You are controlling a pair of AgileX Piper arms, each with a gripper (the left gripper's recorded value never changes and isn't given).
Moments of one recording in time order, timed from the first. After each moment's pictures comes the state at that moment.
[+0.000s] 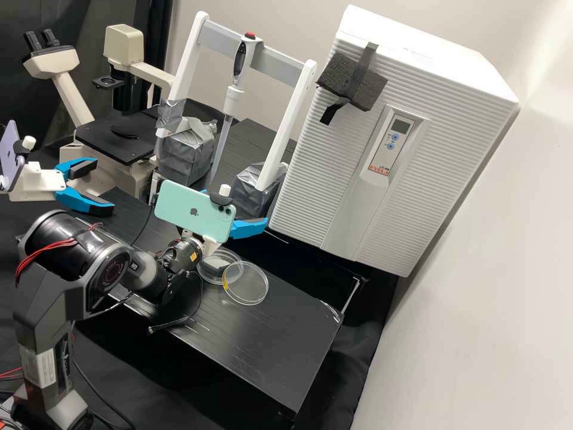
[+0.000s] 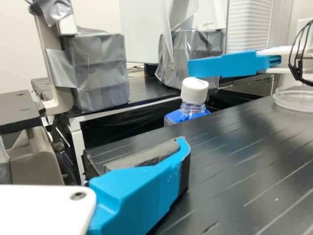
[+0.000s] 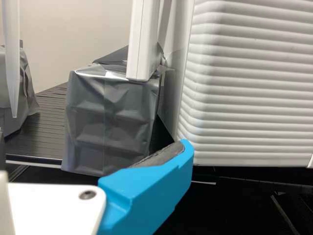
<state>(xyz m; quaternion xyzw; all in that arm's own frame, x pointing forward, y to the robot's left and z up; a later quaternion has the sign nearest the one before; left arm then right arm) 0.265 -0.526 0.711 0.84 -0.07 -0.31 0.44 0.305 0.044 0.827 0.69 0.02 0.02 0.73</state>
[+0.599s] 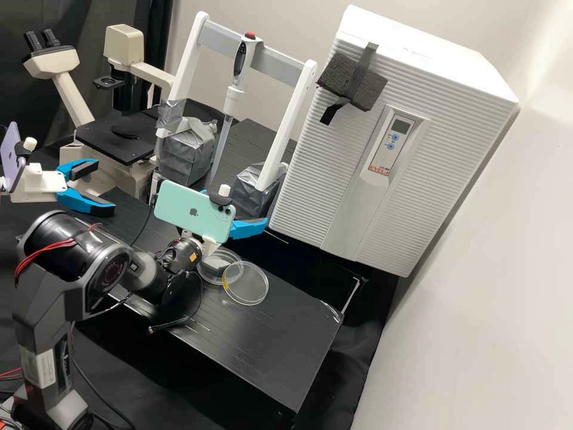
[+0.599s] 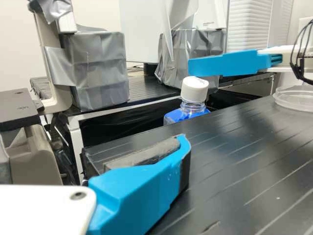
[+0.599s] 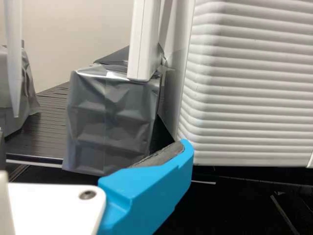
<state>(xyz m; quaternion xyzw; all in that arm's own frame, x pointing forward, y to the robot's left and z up) 0.265 -0.525 0.709 0.83 -0.07 -0.31 0.45 0.300 0.046 0.828 0.69 0.02 0.03 0.73</state>
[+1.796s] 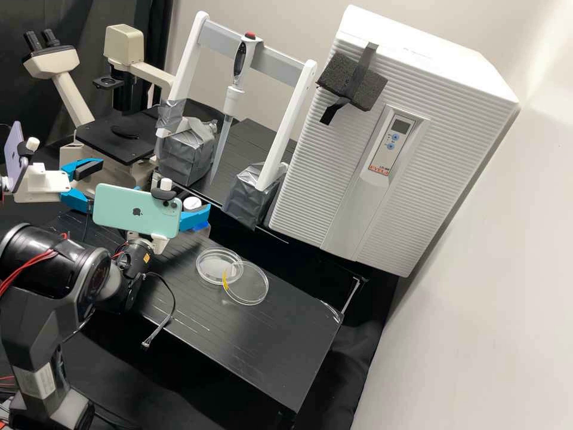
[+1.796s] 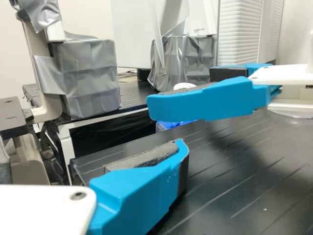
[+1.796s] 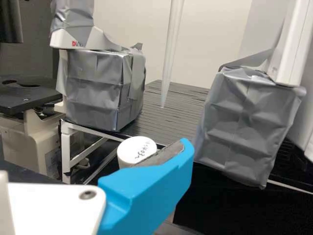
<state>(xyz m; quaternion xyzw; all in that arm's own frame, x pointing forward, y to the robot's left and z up) 0.267 -0.534 0.707 0.83 -0.08 -0.32 0.45 0.253 0.084 0.774 0.67 0.15 0.03 0.73</state>
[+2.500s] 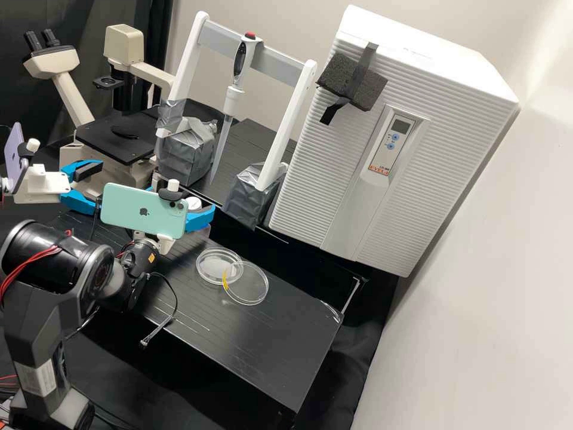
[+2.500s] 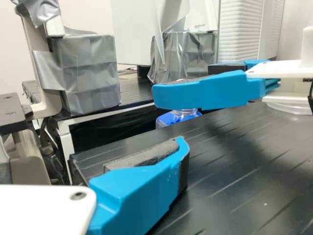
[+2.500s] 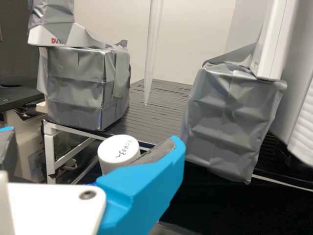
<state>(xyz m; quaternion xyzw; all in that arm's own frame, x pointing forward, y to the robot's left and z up) 0.267 -0.532 0.705 0.83 -0.08 -0.32 0.45 0.260 0.080 0.777 0.67 0.12 0.03 0.73</state>
